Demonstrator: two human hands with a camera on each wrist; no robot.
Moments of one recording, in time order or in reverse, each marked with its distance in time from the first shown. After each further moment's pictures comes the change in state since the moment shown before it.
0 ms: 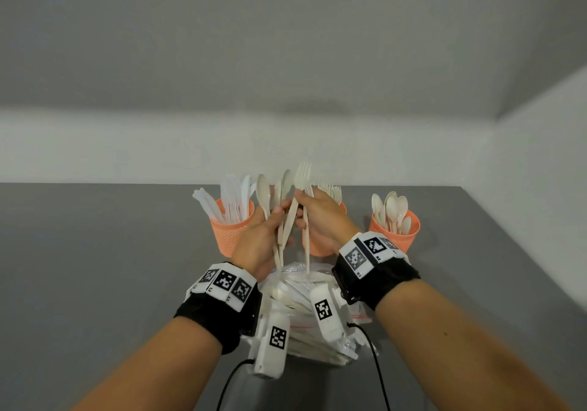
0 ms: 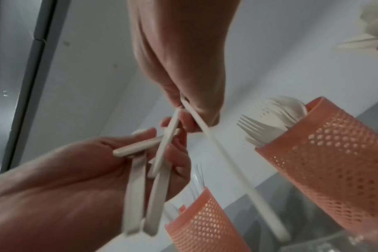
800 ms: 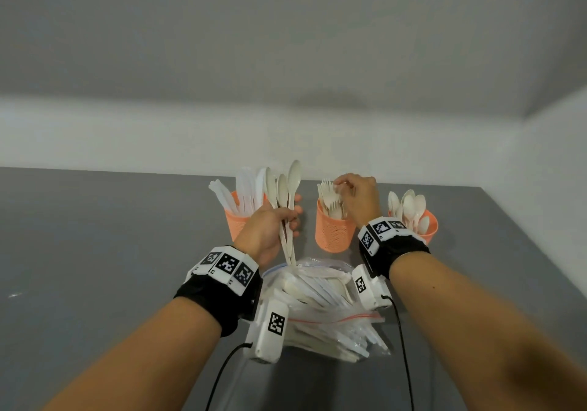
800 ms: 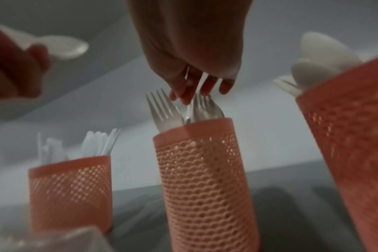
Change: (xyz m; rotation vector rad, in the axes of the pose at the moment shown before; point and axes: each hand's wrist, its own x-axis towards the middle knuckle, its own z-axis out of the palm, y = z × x) left_hand 0.002 0.018 -0.009 0.030 0.023 -0.123; right_hand 0.071 0.033 -0.069 -0.774 0.374 -0.475
